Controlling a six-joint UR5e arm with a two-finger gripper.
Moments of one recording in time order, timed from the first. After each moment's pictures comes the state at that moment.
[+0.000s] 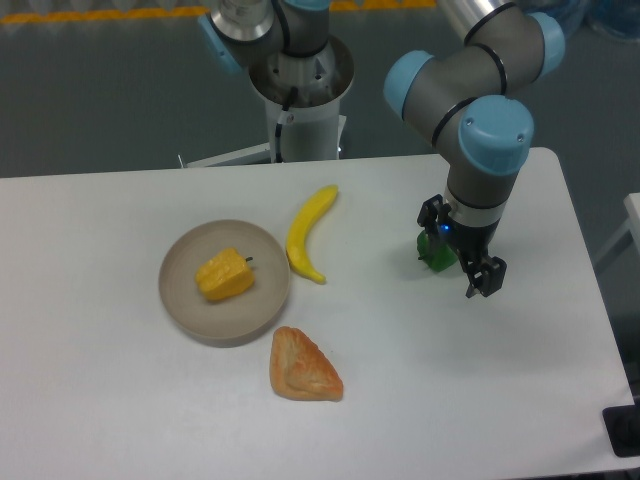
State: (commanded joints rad) arm 2.35 -1.89 -1.52 -1.21 1.55 1.58
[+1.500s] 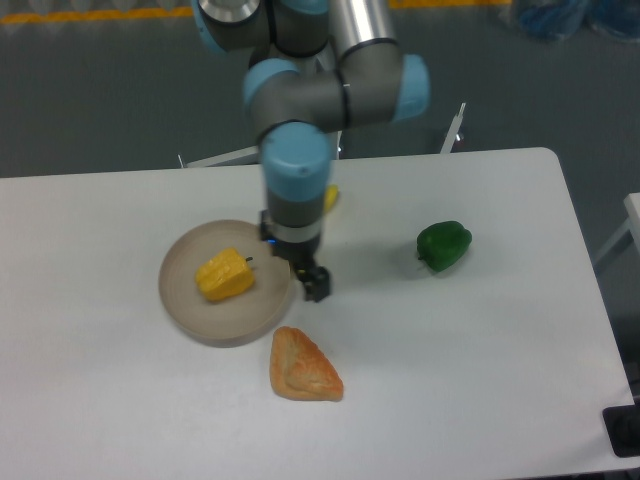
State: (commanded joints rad) arm 1.88 -1.83 -1.69 -1.21 1.53 1.09
